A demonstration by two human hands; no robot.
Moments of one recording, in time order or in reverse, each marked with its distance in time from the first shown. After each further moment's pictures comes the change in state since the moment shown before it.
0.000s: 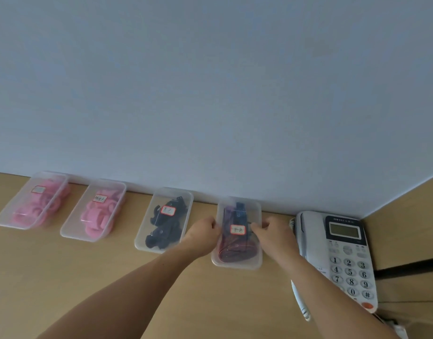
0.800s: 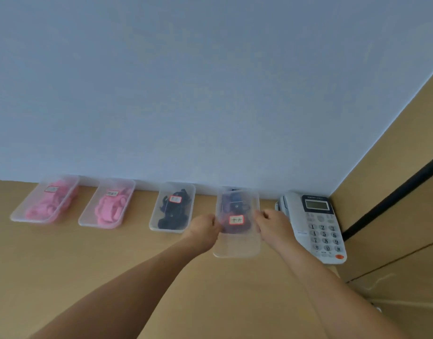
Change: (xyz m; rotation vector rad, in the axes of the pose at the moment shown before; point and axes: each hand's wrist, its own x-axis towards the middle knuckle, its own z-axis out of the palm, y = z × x) left_hand -0.095 -0.021 -0.016 0.034 0.039 0.244; right_hand -0.118 -0.019 -0.021 0.206 0.150 -0.089
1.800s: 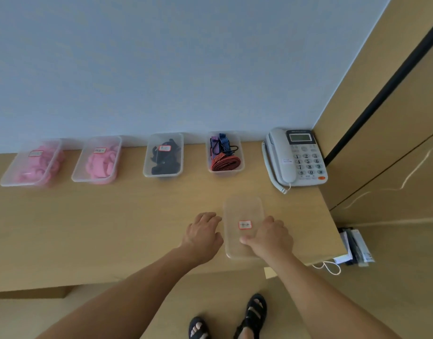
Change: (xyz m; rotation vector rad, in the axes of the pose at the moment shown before) left_hand -0.106 -0.081 0.087 0.424 -0.140 0.268; right_hand -0.138 0.094 0.069 -0.571 -0.069 0.376
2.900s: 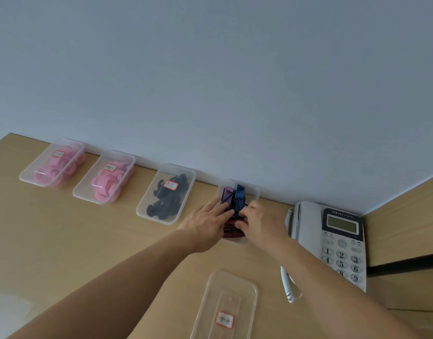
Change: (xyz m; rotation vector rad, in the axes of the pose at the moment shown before) left_hand 0.169 -0.001 -0.083 0.223 0.106 0.002; right_hand 0.198 -0.102 -0.108 -0.075 -0.024 -0.920
